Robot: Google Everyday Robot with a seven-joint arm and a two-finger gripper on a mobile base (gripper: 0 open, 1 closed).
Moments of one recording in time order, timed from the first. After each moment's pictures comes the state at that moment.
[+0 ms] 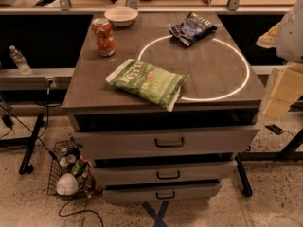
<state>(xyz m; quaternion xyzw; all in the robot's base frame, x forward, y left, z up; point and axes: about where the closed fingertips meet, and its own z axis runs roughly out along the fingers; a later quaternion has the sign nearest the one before) 0.438 -0.217 0.977 -0.60 0.78 -0.03 0.16</state>
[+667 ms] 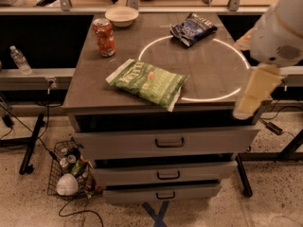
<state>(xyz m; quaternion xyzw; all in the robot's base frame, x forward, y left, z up) 0.469 -0.191 0.954 -0.62 0.76 -0.01 0.18</state>
